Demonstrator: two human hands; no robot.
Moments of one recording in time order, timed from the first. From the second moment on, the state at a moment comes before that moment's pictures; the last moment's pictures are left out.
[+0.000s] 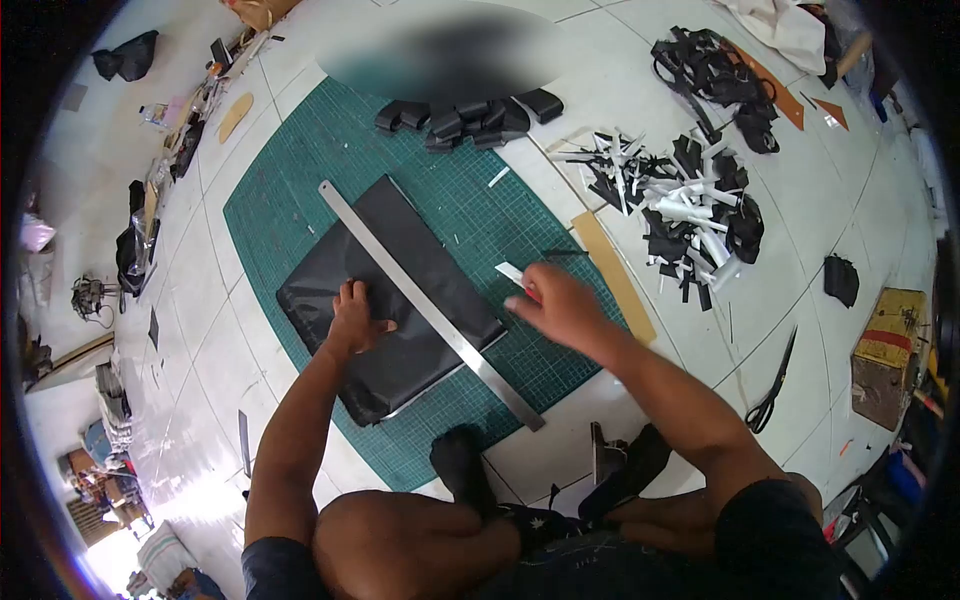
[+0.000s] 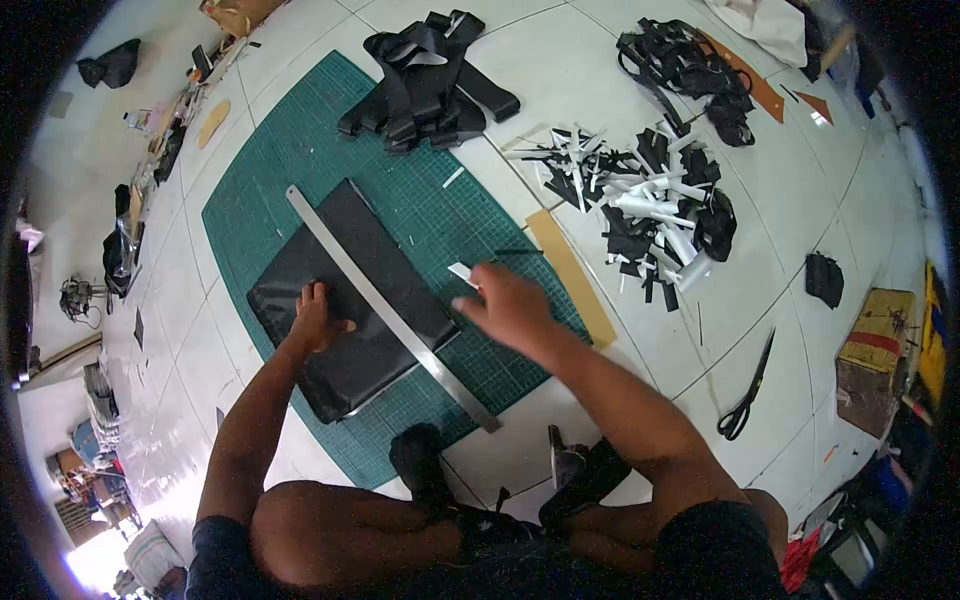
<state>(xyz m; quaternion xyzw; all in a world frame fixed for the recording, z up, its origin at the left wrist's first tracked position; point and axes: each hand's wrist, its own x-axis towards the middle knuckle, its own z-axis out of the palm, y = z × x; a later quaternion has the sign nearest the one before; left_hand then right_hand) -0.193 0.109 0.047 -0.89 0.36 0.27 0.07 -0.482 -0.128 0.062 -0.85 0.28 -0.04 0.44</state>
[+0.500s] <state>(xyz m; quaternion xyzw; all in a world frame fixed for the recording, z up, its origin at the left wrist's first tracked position) -0.200 0.110 0.063 -0.91 0.34 0.25 0.04 -0.499 0.046 0.018 -0.86 0.33 -0.08 0.38</state>
